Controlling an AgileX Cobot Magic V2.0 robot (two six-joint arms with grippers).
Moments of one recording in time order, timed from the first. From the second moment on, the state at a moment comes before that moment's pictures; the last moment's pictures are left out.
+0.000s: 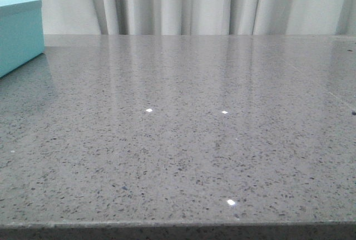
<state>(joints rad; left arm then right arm) 0.06 0.13 -0.29 -0.05 0.51 0.00 0.22 0.18 -0.39 -0.02 0.42 0.18</state>
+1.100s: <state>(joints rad) 0.02 0.00 0.00 -0.03 0.11 -0.03 0.22 0.18 -0.39 -0.02 0.43 0.18</state>
